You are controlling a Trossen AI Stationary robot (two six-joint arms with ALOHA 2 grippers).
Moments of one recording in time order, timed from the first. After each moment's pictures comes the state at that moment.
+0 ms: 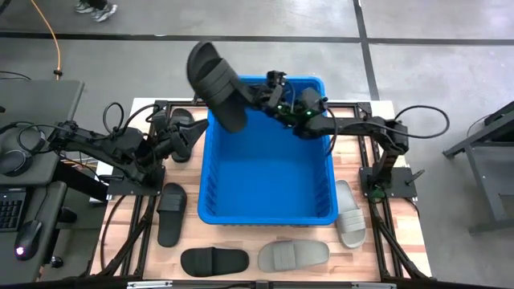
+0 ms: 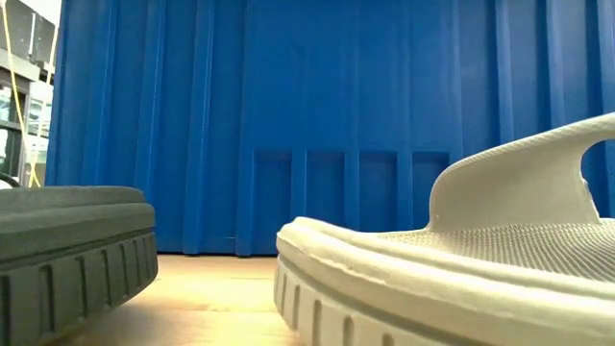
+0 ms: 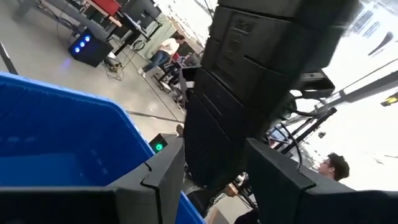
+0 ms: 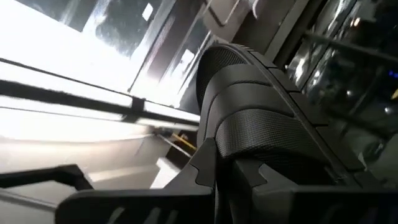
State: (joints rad) left arm -0.17 0.82 0.83 0.18 -0.82 -0.67; right arm -0.16 1.82 1.62 0.87 0.02 1.12
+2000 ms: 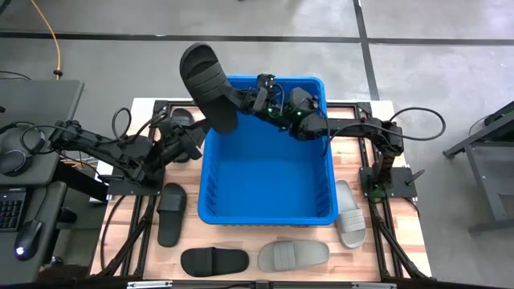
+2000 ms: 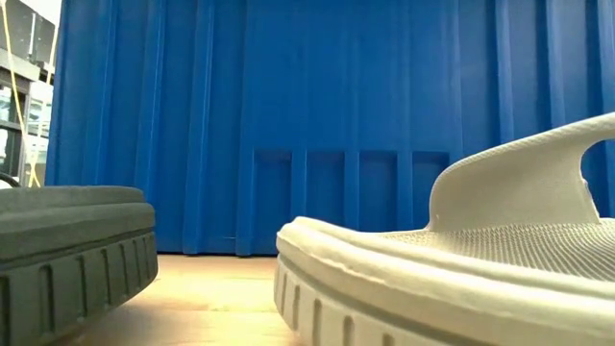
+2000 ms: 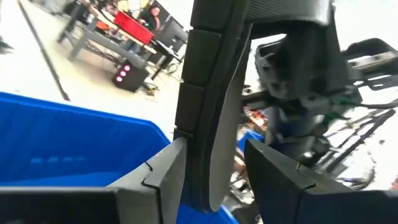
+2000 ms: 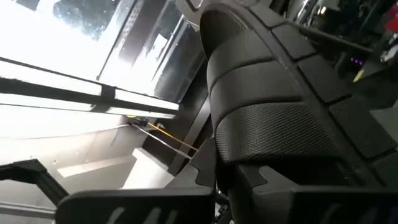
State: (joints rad) left arm -0.17 0.92 0.83 0.20 -1.01 -0.58; right arm -0.09 1.86 1.73 0.66 0.04 1.11
